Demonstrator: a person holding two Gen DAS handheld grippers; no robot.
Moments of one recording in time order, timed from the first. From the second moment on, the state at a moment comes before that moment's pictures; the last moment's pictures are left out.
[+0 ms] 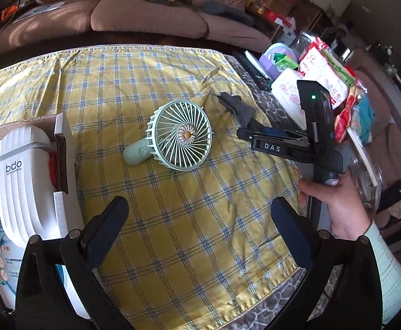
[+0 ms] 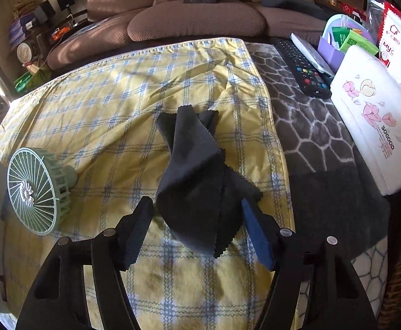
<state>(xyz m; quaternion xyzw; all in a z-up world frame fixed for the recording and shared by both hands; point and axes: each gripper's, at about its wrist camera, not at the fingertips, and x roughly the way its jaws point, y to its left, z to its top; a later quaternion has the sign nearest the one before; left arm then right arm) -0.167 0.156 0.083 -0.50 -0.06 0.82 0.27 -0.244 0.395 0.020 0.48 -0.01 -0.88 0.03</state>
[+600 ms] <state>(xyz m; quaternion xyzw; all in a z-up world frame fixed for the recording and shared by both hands) -0.126 0.131 0.138 -0.44 -0.04 0.83 0.34 -0.156 0.361 0.165 0.40 -0.07 -0.90 0.18</state>
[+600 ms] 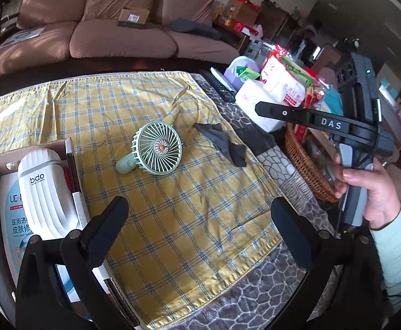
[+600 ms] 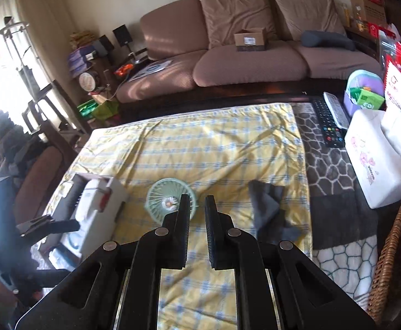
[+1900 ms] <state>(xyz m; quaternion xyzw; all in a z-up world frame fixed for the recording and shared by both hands) -0.108 0.169 0.135 -0.43 -0.03 0.83 0.34 -0.134 0.357 0.168 0.40 -0.04 -0.90 0.15</state>
